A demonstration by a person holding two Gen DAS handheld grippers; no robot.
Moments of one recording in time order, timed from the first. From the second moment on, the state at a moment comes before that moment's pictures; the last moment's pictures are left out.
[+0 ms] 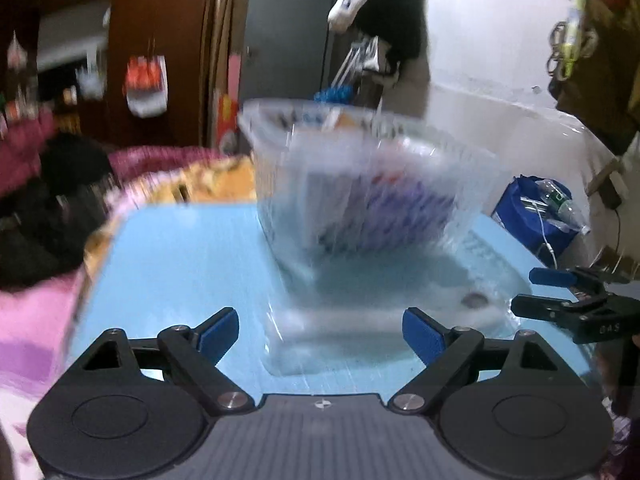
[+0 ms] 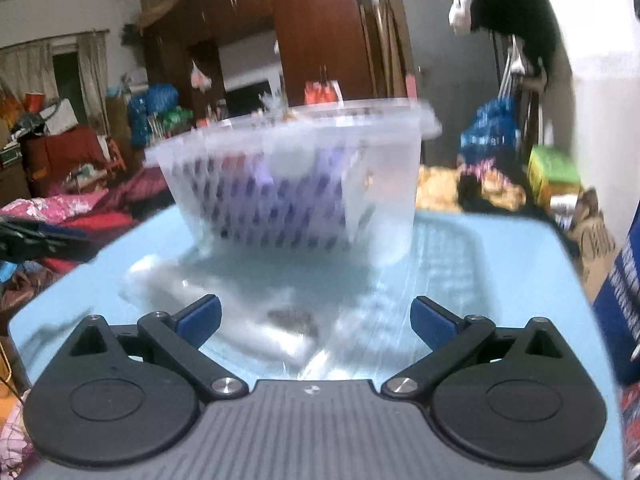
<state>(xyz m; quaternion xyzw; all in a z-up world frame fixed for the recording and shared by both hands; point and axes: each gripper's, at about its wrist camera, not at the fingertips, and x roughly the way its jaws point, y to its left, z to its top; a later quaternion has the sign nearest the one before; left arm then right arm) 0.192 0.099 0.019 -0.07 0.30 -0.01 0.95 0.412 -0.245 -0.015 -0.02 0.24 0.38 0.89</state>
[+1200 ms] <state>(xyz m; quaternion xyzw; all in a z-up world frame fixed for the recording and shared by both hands) 0.192 0.084 -0.013 -0.04 0.28 -0.02 0.96 0.371 -0.225 -0.035 -0.12 0.23 0.42 0.87</state>
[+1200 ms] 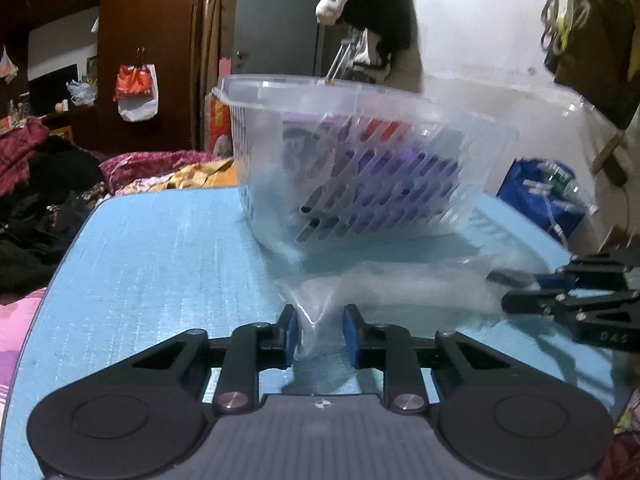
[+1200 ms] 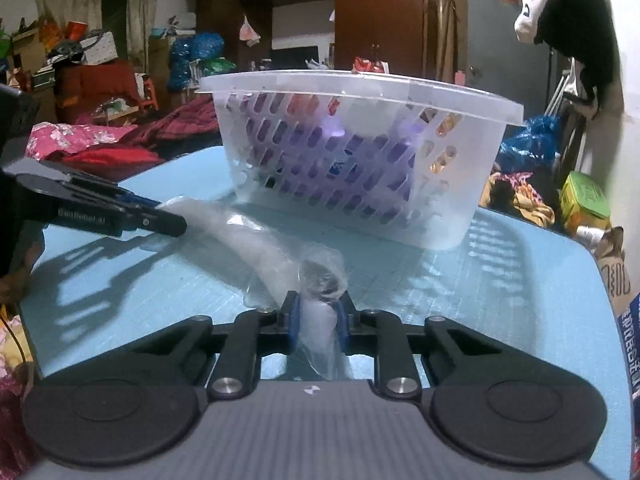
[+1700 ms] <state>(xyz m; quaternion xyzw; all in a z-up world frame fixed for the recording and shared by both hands) 0.102 0.048 0.065 -0.01 0.05 -0.05 1.00 0.322 -0.272 0.030 -0.09 0.05 0.43 0.90</state>
